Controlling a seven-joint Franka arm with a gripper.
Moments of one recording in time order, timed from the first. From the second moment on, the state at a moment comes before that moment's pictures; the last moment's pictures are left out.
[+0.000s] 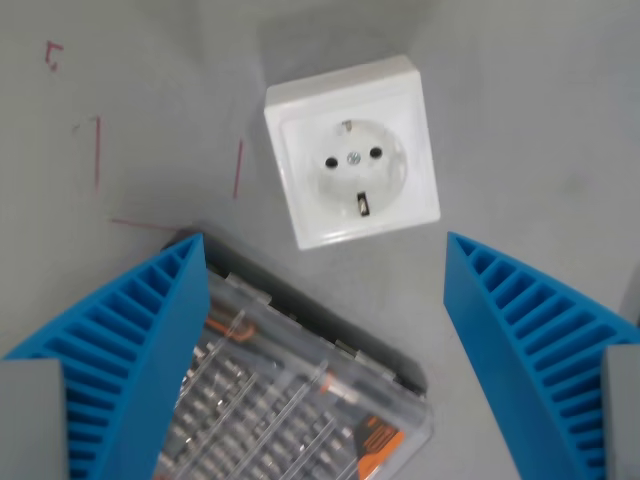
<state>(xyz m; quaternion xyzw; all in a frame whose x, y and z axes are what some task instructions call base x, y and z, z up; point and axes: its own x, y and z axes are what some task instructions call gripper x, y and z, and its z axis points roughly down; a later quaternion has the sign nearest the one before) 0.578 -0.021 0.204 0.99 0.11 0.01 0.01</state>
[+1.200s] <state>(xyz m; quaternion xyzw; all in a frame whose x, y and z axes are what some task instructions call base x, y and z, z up) 0.595 -0.032 0.178 0.99 0.16 0.01 0.02</state>
